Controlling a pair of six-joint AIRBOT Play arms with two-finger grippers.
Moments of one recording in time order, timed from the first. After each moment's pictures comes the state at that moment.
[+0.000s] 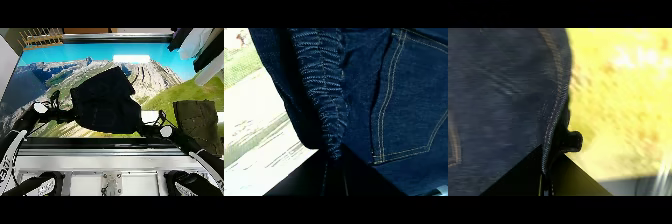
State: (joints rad) left arm 0.02 -1.24 0.76 0.93 -0.89 -1.42; right arm 0.34 -1.13 0.47 -0.80 0.43 1.94
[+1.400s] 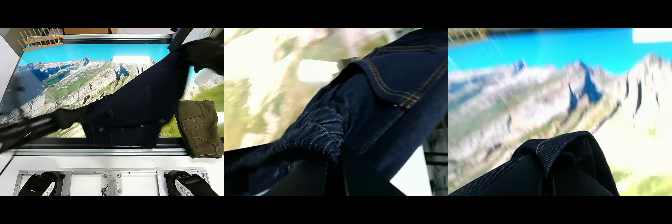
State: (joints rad) left arm -0.29 -0.59 0.88 0.99 -1.02 -1.95; right arm 0.15 -1.00 1.59 -1.34 1.08 1.73
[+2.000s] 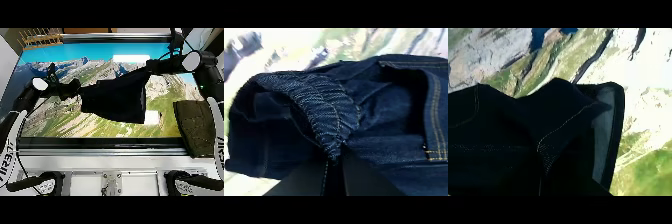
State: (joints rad) left arm -0.05 -1.39 1.19 0.99 -0.88 -1.72; right arm 0.15 -1.40 1.56 -1.35 0.99 1.69
